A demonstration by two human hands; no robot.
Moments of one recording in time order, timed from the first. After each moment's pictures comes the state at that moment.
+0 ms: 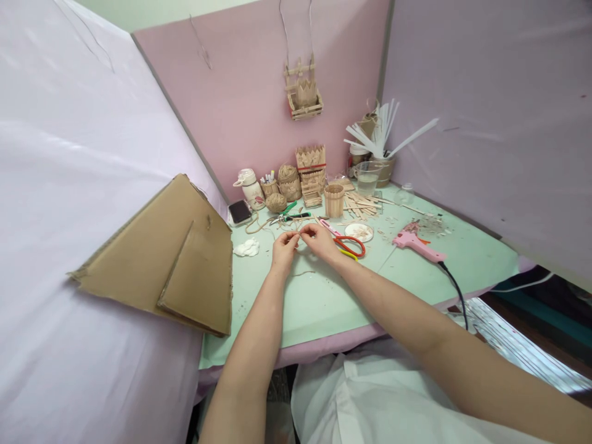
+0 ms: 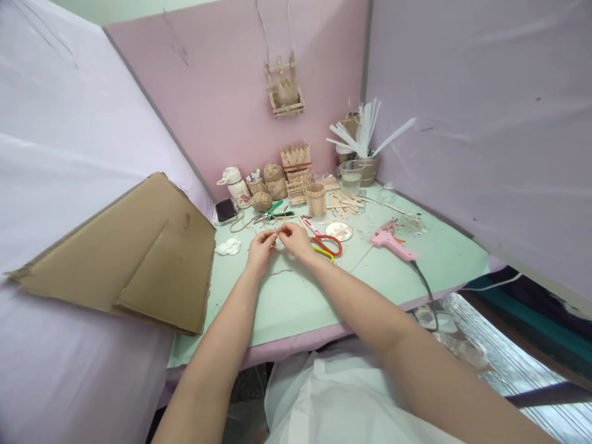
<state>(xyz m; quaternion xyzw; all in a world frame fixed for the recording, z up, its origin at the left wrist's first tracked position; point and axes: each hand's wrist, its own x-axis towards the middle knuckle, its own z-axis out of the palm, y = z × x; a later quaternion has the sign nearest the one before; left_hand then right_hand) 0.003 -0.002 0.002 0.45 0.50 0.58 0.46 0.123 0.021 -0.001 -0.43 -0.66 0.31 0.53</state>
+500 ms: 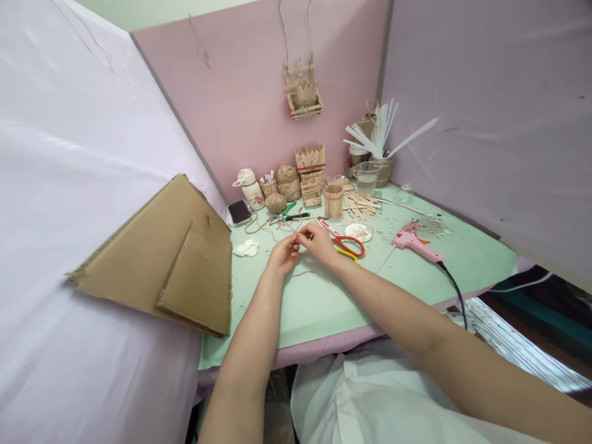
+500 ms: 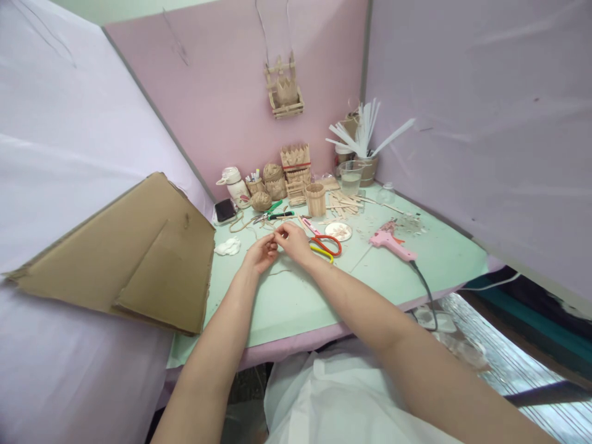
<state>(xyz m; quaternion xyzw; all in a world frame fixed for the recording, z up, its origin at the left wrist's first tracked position) -0.003 -0.003 0.010 0.32 0.43 0.54 0.65 0.122 0.011 0.004 -0.41 -0.69 0.26 0.54</state>
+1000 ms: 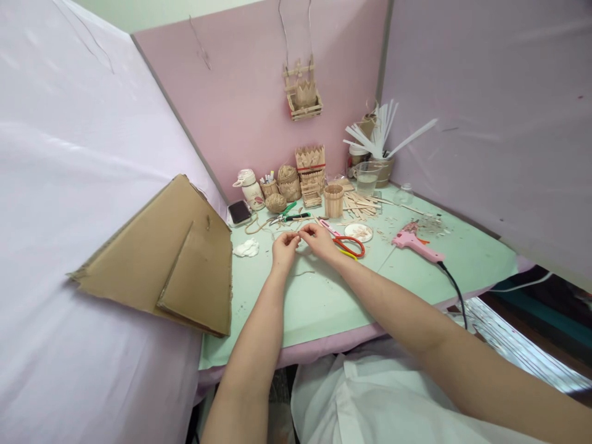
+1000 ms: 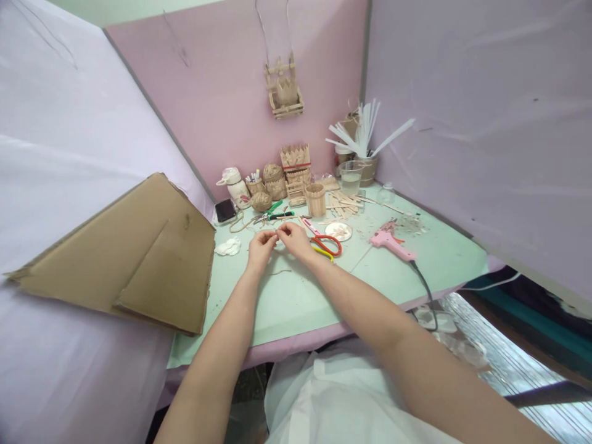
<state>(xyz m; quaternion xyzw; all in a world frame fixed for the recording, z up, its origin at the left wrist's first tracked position) 0.002 0.000 0.001 0.51 0.51 0.57 0.39 0.123 0.022 0.000 -0.41 -0.65 0.34 0.53</state>
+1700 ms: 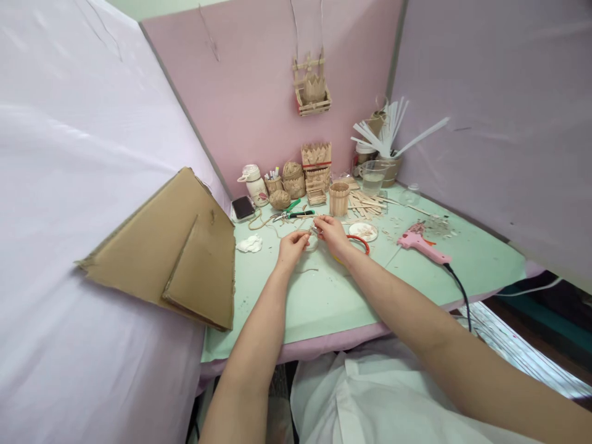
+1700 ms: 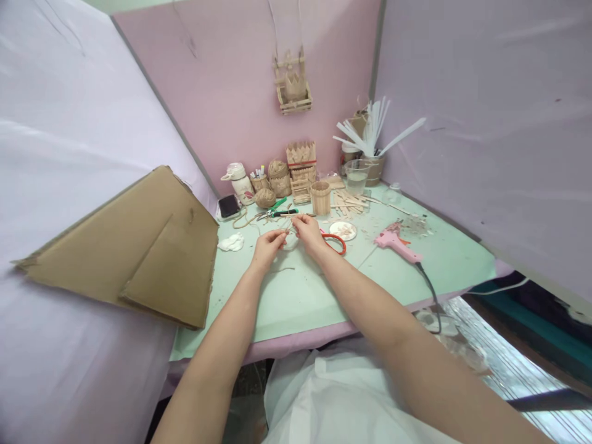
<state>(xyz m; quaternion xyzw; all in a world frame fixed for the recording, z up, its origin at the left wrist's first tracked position) 0.012 -0.007 0.005 0.53 0.50 0.52 0.44 0.137 0.031 0.004 -0.41 -0.48 0.52 0.58</state>
